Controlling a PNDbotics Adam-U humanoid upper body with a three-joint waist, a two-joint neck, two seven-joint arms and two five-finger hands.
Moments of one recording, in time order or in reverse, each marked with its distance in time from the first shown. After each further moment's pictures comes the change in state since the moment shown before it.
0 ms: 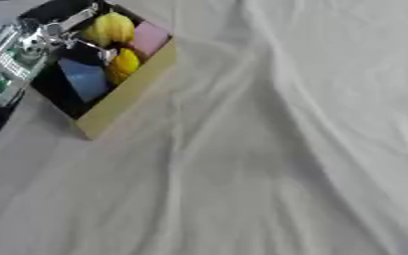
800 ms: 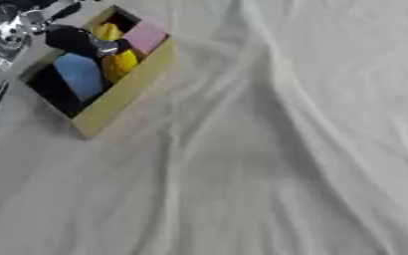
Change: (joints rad) left arm 0.025 0.034 0.062 -0.148 -0.010 -0.012 -0.032; right arm 0.015 0.000 0.000 0.000 0.000 0.006 0.005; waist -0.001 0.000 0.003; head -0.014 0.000
